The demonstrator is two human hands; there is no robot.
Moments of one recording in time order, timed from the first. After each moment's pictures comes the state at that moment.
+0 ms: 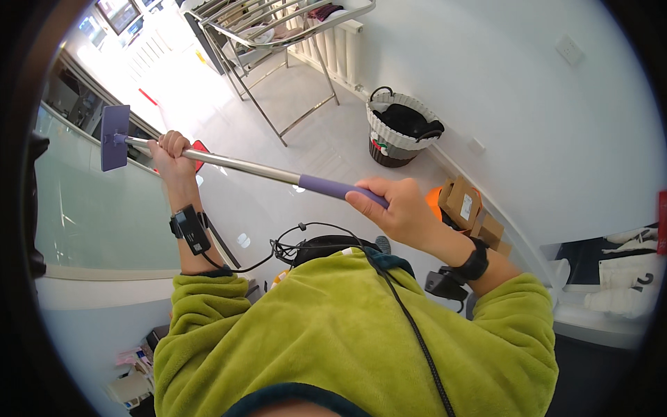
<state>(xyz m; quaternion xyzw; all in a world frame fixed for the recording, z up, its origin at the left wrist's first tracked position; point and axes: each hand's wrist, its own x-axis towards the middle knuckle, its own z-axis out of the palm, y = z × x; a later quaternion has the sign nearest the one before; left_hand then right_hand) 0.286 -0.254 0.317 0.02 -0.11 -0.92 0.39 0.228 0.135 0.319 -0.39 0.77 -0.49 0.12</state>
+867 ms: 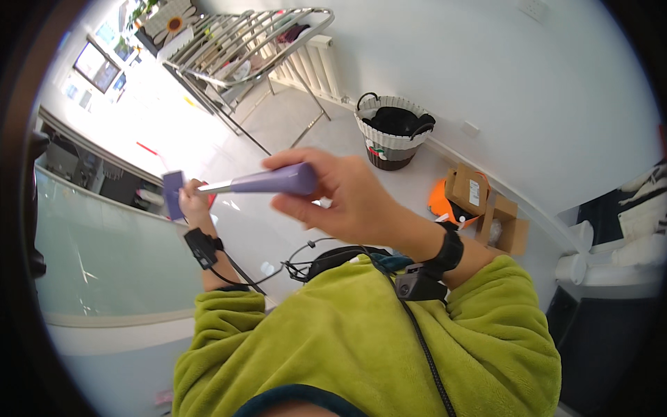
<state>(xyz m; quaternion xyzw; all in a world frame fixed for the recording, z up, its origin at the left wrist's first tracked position) 0.278 -0.325 0.191 0.11 -0.85 -0.22 0.47 0.239 0.106 0.370 -0.41 0.60 -0.68 0.13</state>
